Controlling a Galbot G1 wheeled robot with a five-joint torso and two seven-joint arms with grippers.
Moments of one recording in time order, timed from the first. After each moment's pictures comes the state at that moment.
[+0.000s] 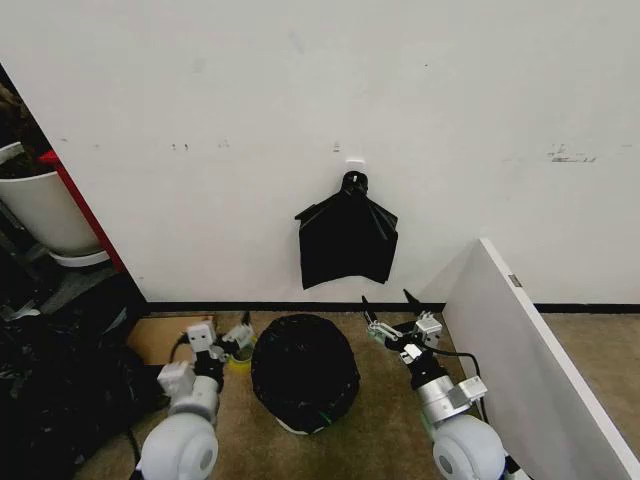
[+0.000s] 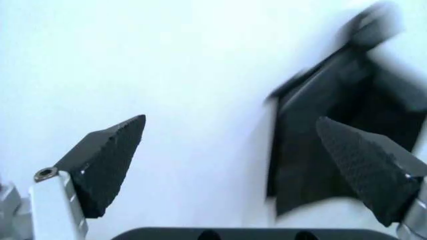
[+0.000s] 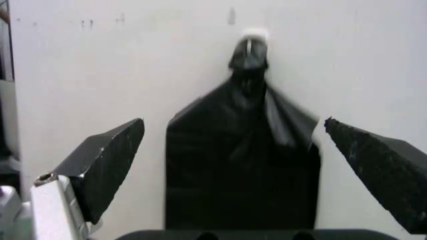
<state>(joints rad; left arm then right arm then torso) 1.59 -1.26 -0.40 -2.11 -0.12 -0.28 -0.17 -1.42 1.13 0.26 1.95 0.18 0.39 0.06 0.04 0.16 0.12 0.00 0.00</state>
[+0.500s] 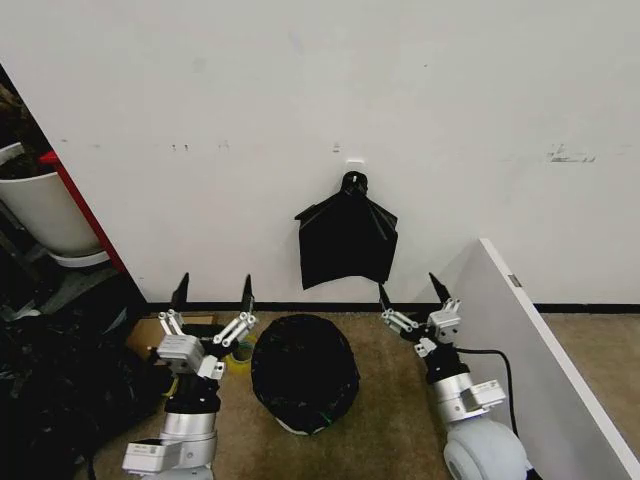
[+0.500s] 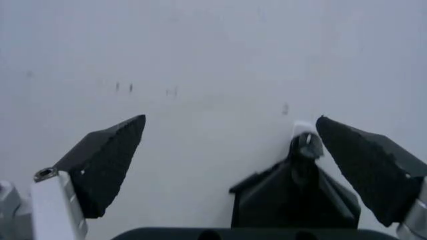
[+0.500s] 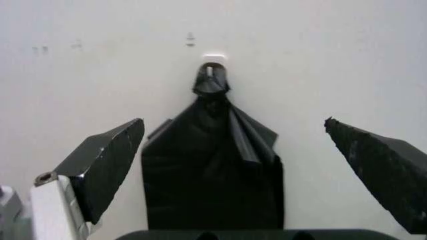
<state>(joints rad) 1.74 -1.45 -0.43 -2.35 -0.13 -0.32 -0.05 -1.52 1.20 0.33 2.20 0.20 0.13 0.18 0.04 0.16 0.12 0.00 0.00</state>
